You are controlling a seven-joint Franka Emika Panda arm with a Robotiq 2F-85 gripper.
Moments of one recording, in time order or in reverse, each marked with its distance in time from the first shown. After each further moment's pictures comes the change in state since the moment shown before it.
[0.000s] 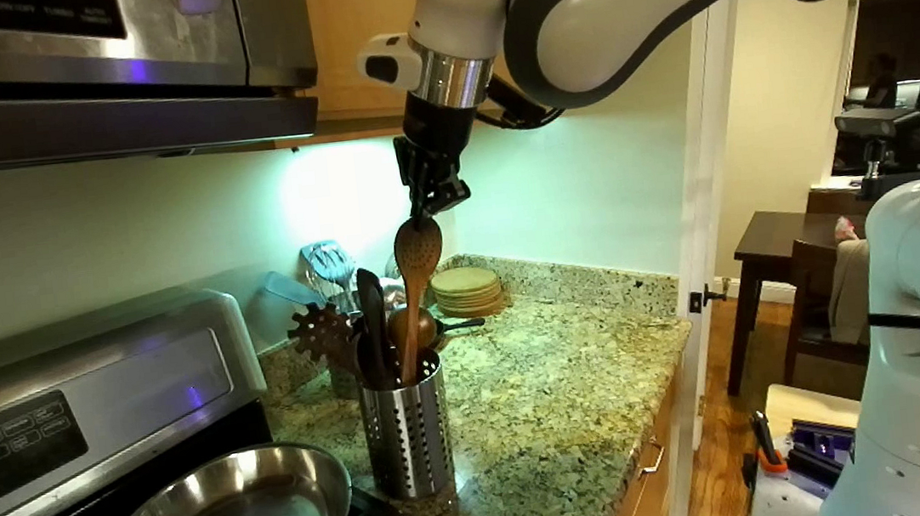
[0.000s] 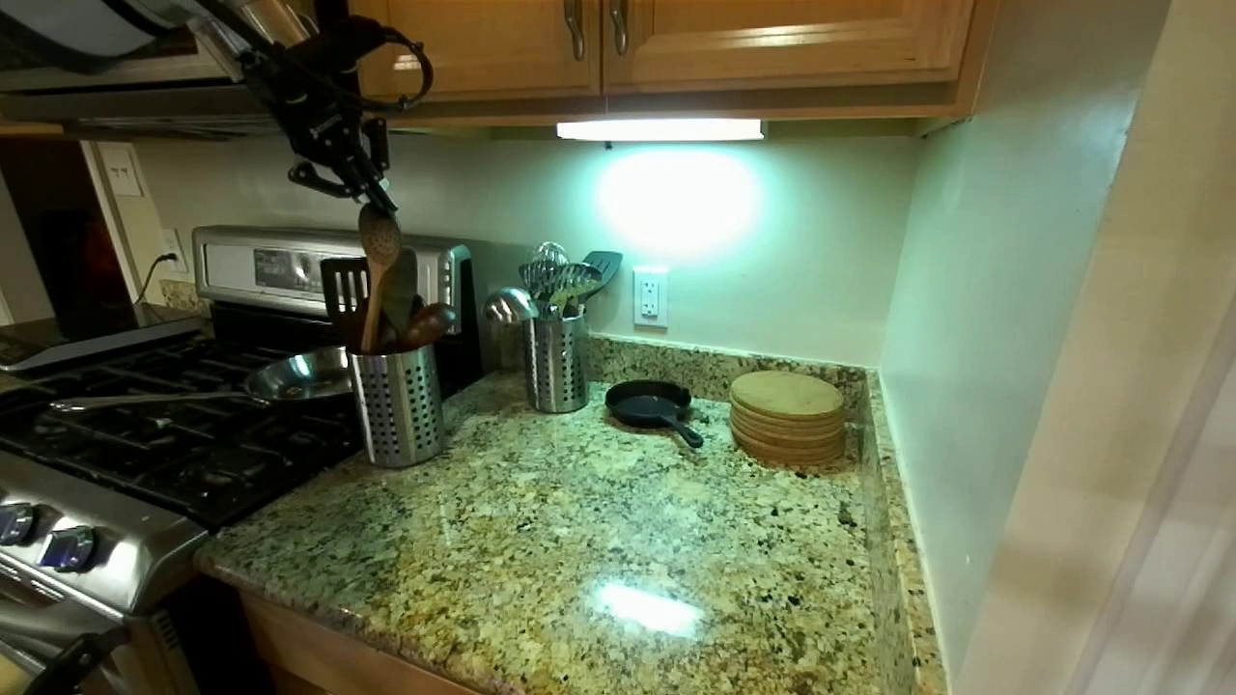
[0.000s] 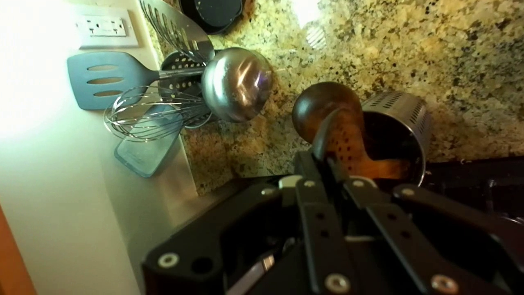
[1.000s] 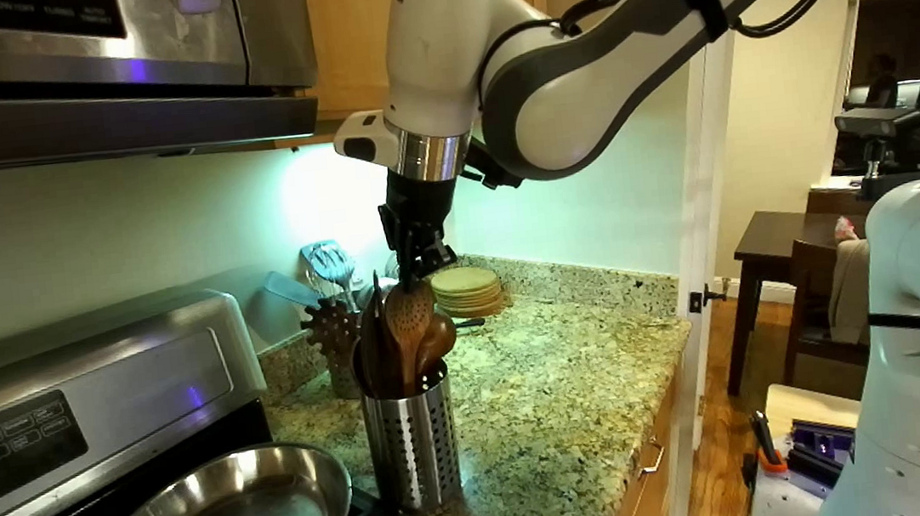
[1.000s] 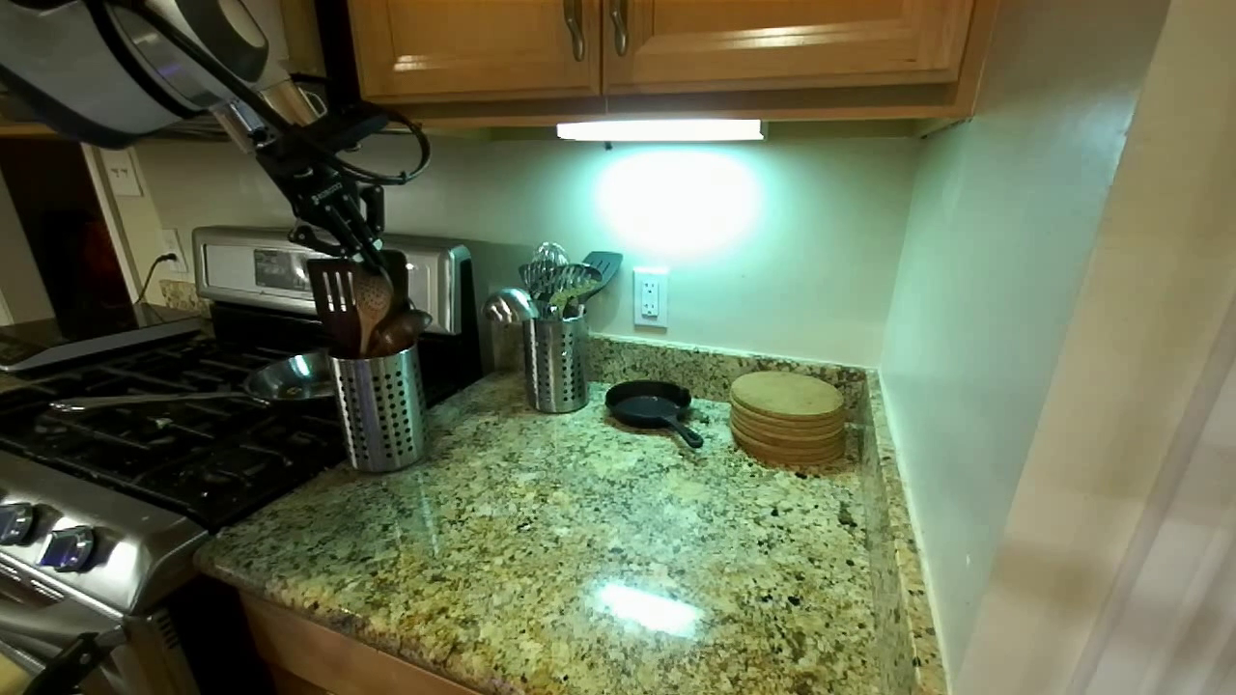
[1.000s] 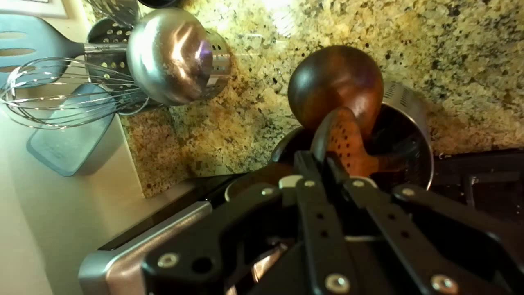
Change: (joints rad) arm -0.002 0.146 0.046 -0.013 -0.016 0.075 0.064
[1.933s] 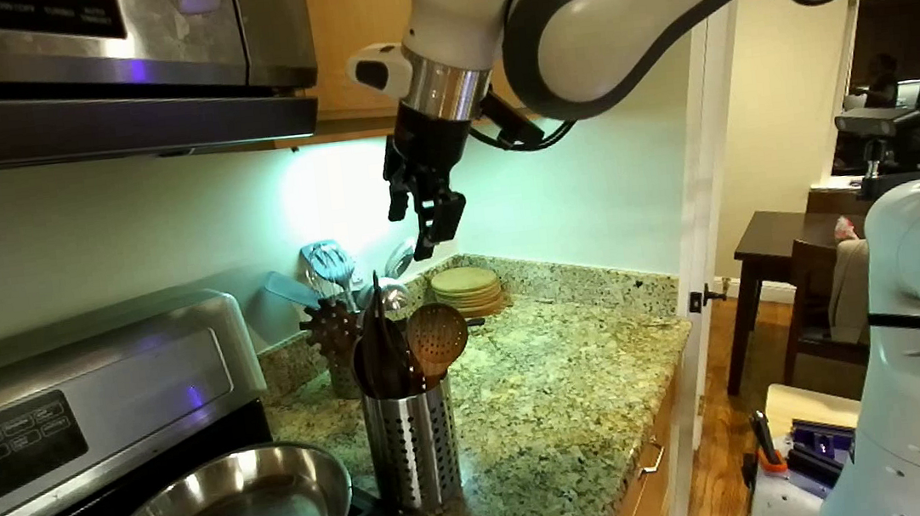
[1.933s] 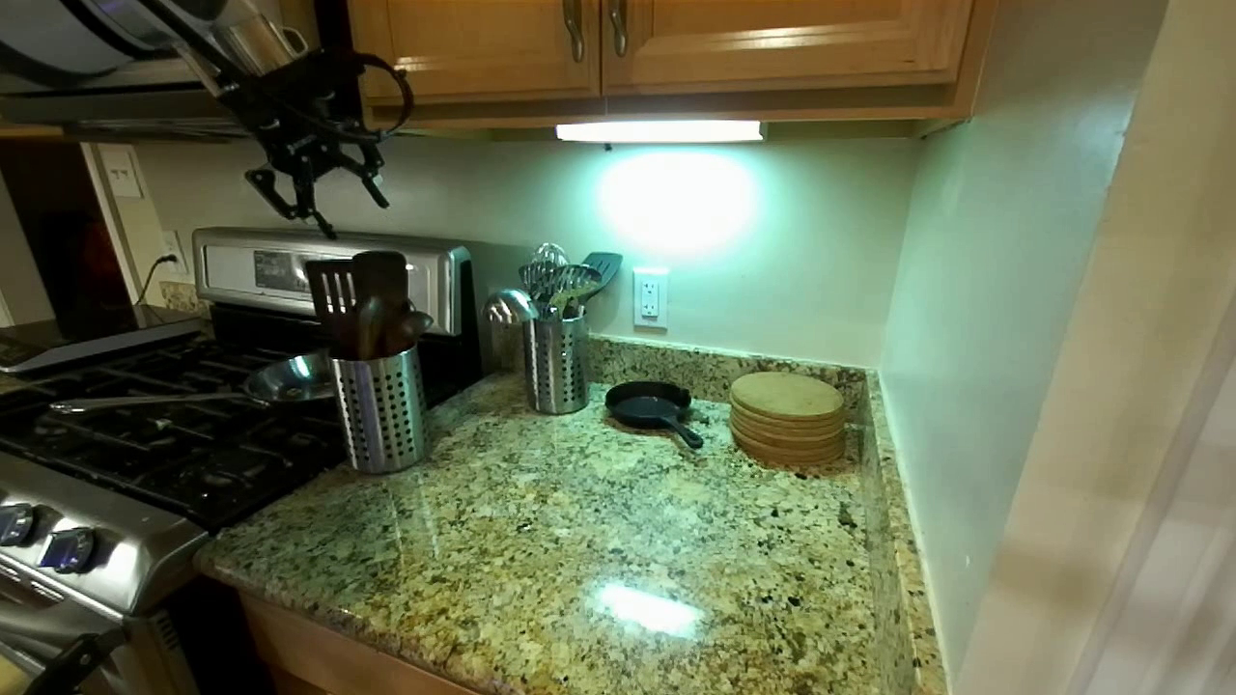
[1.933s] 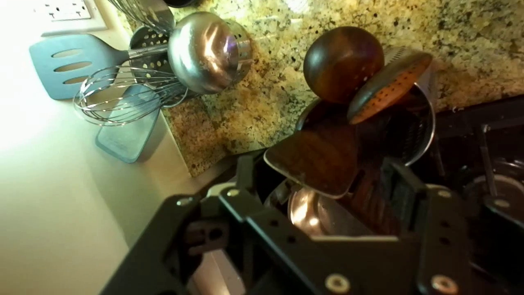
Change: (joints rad) arm 0.013 -0.147 -0.013 -0.015 0.106 -0.024 0.030
